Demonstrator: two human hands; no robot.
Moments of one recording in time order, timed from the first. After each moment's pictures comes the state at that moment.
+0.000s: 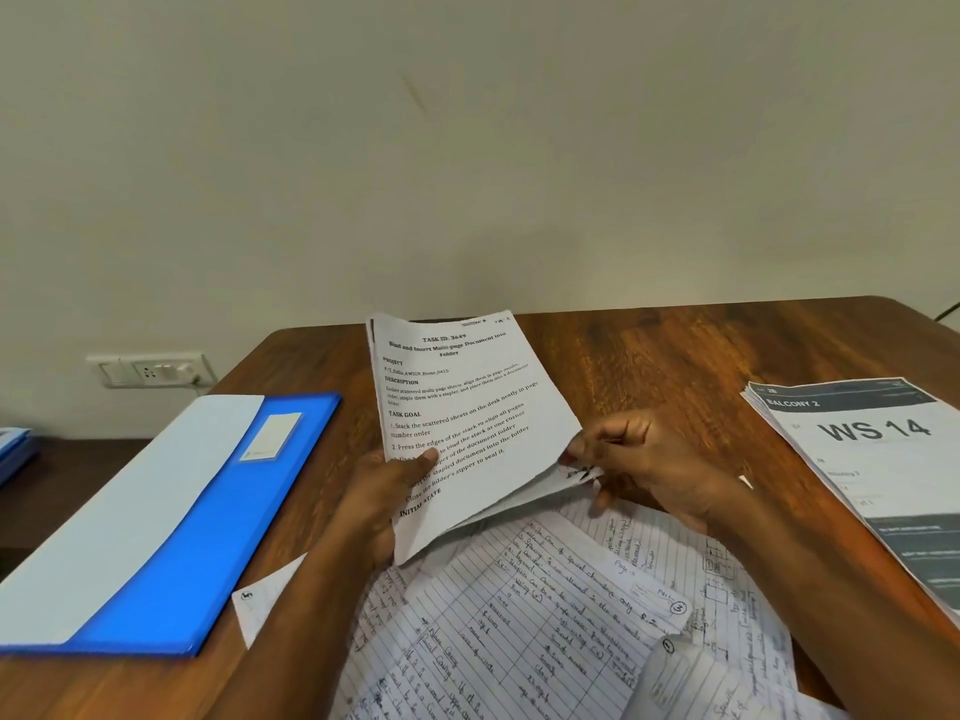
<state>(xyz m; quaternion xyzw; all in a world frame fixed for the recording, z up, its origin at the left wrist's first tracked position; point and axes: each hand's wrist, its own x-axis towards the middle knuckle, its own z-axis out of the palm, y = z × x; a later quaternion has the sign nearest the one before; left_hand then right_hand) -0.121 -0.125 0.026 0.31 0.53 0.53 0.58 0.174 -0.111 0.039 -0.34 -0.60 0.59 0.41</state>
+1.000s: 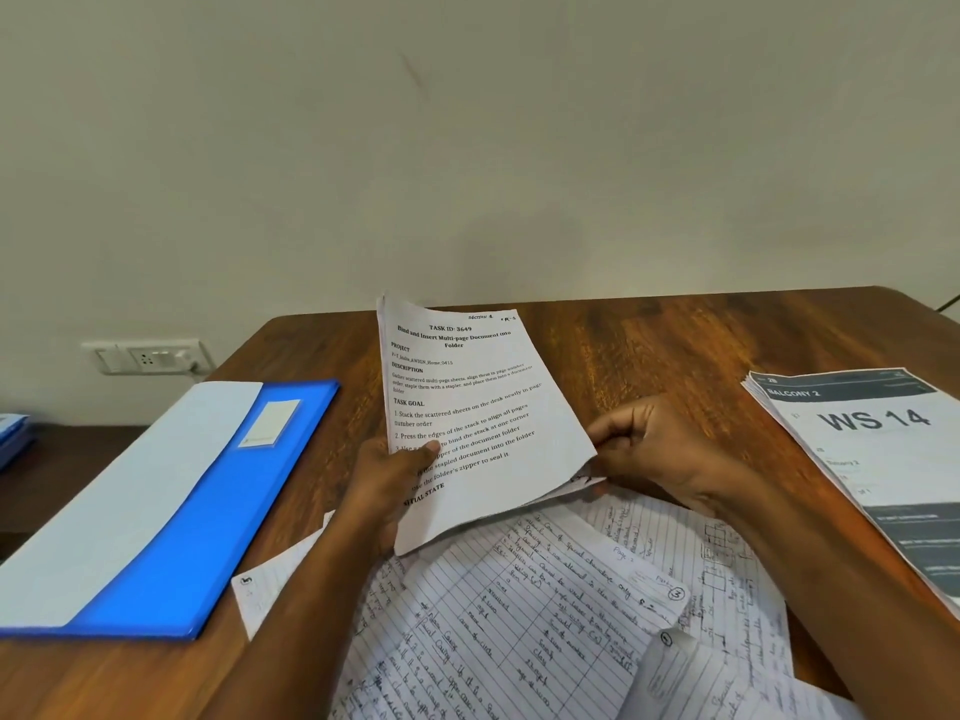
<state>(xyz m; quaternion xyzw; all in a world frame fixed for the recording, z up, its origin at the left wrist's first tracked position) -0.116 -0.128 0.023 0.37 0.57 0.52 0.52 0.178 -0.108 0.040 -0.42 -0.63 0.54 0.37</state>
